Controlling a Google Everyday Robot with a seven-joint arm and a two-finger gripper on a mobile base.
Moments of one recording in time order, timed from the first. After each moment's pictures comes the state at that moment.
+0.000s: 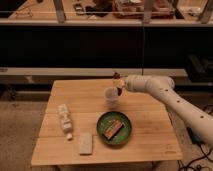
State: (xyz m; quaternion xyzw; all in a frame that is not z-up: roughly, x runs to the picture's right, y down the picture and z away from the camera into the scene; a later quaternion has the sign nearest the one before) arm 0.070 -0.049 0.776 0.30 -0.14 -0.74 0.59
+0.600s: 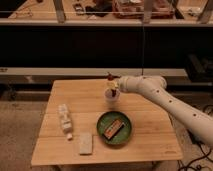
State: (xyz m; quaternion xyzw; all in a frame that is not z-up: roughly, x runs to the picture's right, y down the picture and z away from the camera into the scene) arm 0.040 -0.042 0.782 0.29 -0.14 -0.75 0.58
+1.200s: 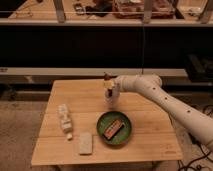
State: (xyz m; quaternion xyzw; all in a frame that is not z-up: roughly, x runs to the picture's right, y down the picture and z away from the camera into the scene) arm 0.023 -0.042 0.786 0.31 -0.17 -0.74 0.57
